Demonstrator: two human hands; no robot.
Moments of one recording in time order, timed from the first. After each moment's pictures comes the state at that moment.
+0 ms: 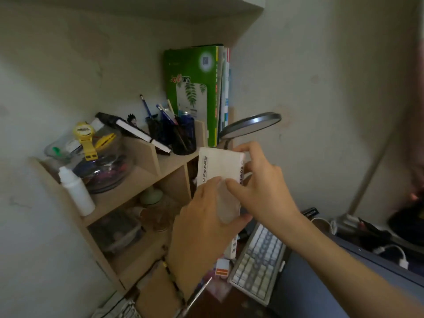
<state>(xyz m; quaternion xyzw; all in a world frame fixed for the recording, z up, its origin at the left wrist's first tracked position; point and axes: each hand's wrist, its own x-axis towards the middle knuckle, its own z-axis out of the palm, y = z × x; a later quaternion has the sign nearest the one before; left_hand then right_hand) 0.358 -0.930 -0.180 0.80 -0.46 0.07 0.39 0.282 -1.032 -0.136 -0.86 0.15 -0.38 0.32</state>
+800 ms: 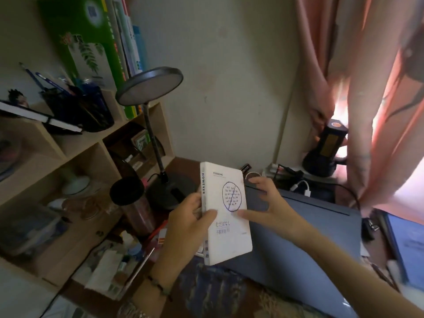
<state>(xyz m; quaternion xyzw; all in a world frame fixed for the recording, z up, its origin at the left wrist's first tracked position) 0.255 -0.975 -0.254 0.70 -0.43 -0.28 0.50 0.097 -1.101 -0.267 -0.74 0.33 -0.24 0.54</state>
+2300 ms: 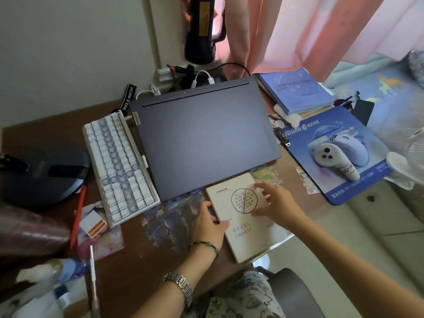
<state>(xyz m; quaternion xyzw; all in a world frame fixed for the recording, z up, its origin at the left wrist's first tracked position) 0.222 -0.941 -0.451 0.64 -0.56 -0.50 0.16 0.034 -0.926 -0.425 -0.51 0.79 -0.13 0.31</state>
